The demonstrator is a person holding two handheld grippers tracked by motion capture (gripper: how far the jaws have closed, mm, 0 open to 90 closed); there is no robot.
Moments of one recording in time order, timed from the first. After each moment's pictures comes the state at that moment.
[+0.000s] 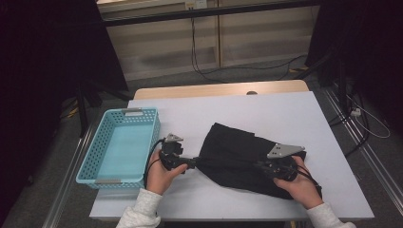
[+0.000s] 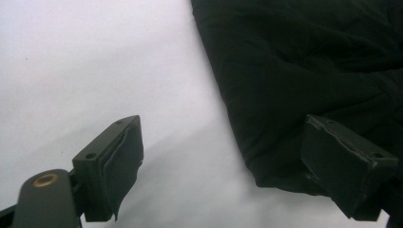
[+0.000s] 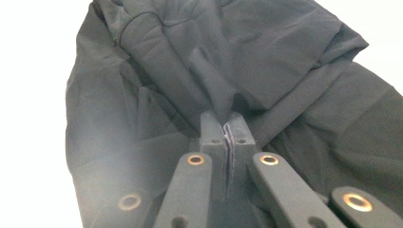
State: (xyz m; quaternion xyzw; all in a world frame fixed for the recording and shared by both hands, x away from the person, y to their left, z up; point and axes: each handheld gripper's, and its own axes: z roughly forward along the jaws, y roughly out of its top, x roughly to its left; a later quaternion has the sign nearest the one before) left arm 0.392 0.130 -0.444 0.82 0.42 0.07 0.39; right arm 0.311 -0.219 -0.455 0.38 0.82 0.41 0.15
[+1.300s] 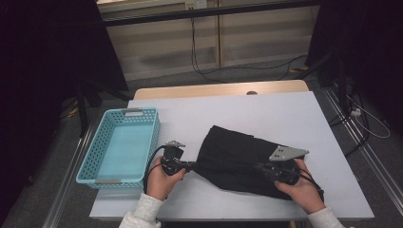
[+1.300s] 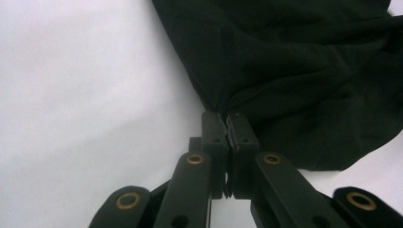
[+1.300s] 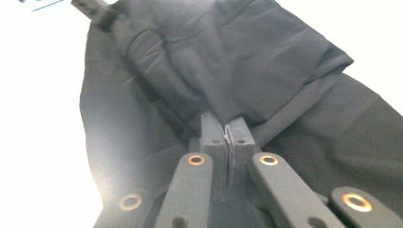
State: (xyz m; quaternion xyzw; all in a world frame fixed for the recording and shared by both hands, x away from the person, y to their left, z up) left arm 0.375 0.129 -0.448 0.83 0.42 -0.02 0.36; right arm 0.296 -0.215 -0.447 0.37 0.81 0.43 0.15
